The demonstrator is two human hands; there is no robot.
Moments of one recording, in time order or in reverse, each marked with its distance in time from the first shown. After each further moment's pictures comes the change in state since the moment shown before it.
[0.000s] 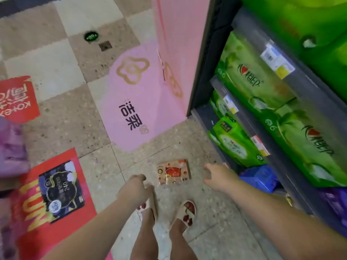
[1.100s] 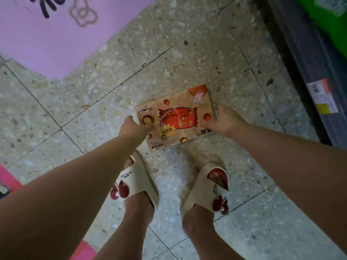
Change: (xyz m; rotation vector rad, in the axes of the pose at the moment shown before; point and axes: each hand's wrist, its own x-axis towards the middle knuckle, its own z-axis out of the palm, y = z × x) left_hand 0.456 -0.074 0.292 -0.464 -0.165 -0.324; right_hand 0.424 0.078 0.318 0.488 -0.079 0.289
